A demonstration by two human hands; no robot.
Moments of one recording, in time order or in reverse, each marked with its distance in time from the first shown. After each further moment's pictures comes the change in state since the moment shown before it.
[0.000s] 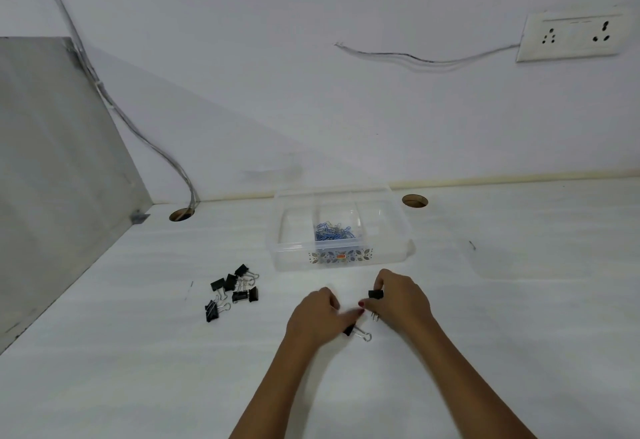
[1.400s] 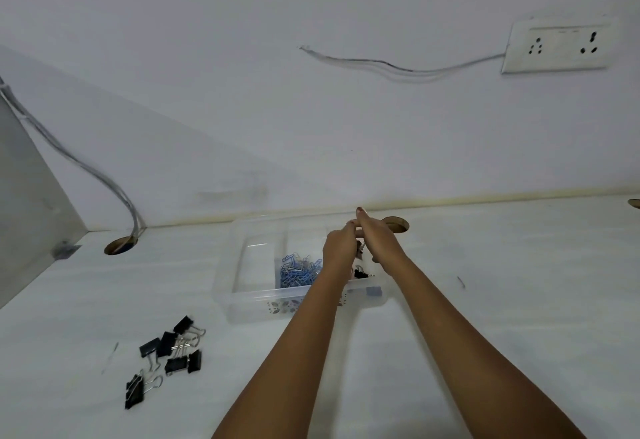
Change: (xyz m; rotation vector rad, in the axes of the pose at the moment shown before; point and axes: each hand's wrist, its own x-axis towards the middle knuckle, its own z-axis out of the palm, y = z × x) left_hand 0.140 0.138 -0.026 -0.879 0.045 -0.155; right_hand 0.150 -0.021 -0.069 0.698 0.008 0.107
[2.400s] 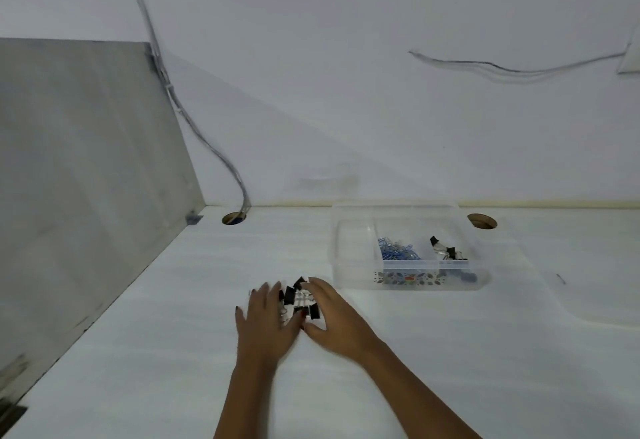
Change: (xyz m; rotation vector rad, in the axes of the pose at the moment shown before) left_hand -0.074 -0.171 -0.268 0.897 0.444 0.284; right_hand -0.131 0.054 0.211 -0.435 -0.385 -0.746
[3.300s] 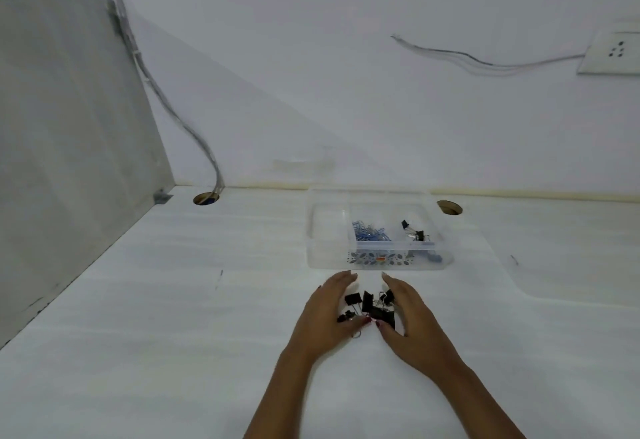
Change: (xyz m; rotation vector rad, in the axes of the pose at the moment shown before) left_hand -0.030 0.088 0.049 -0.420 -0.261 0.479; right_hand -0.115 0.047 -0.082 -0.033 0.229 0.210
